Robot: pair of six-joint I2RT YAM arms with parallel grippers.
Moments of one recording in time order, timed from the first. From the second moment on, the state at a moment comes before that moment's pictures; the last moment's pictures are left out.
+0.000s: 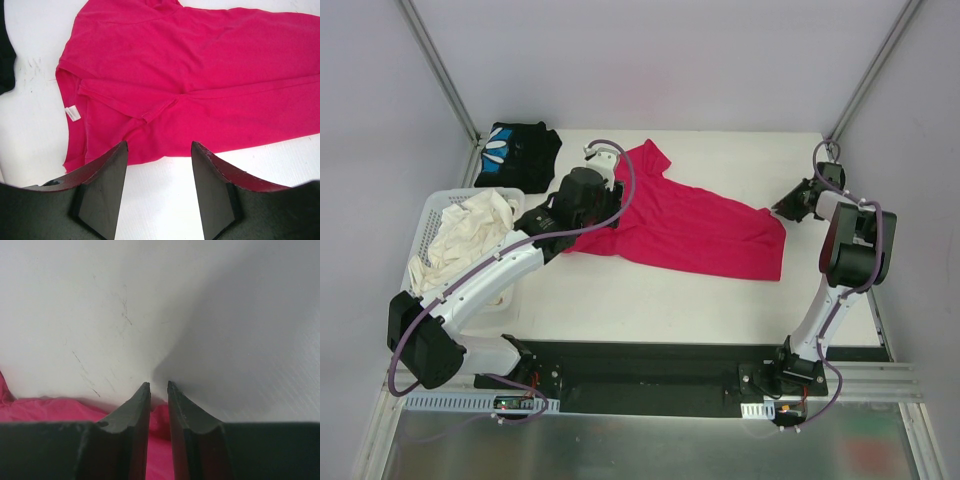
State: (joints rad) left arm -0.67 1.29 1.14 -0.40 -0.25 -0.21; right arm -0.23 2.01 1.29 -0.21 -0.23 0.66
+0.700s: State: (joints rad) left arm -0.67 1.29 1.14 -0.40 -0.24 -0.21; right arm -0.20 1.98 1.26 -0.23 -0.23 0.65
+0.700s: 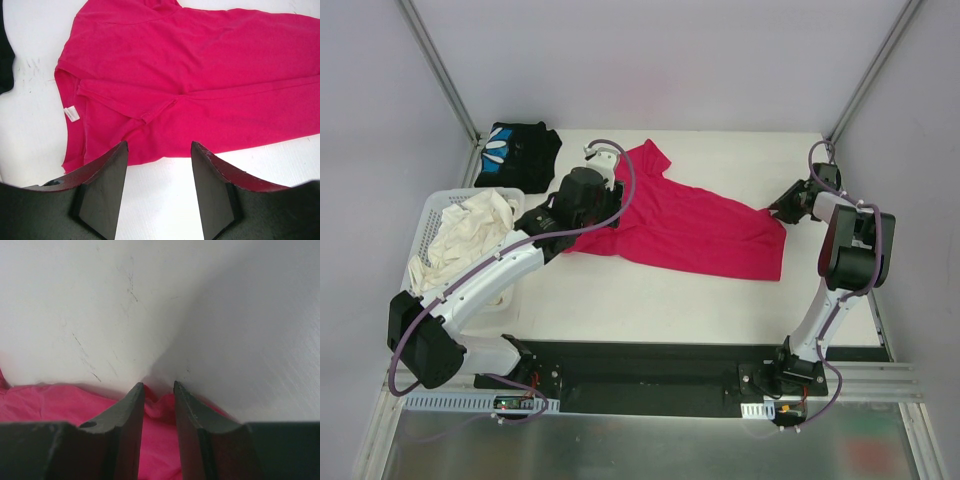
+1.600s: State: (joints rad) left arm -0.67 1.32 1.14 -0.39 -0.21 -0.24; right arm -0.18 1.95 1.28 -0.27 -0.23 0.62
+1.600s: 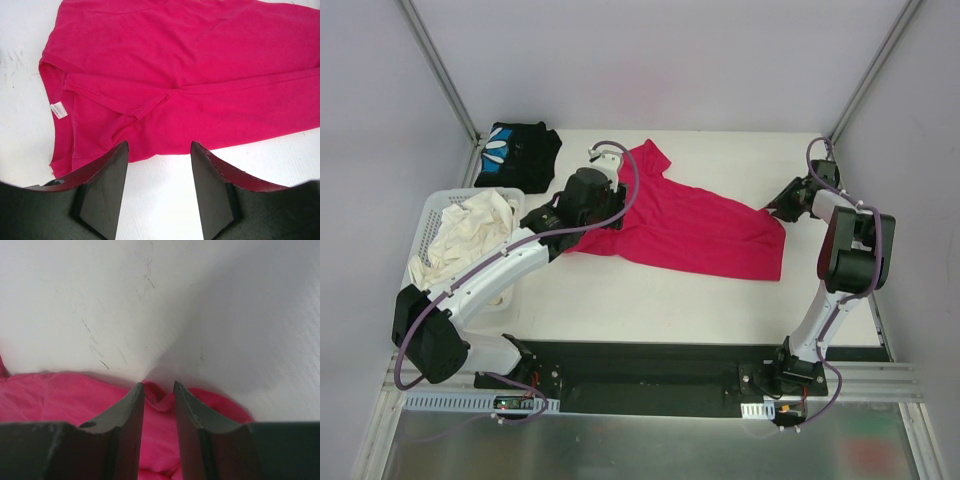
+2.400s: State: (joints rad) left arm -0.67 1.33 1.14 -0.39 -0.21 -0.24; right arm -0.17 1.92 1.23 -0.27 -0.24 0.62
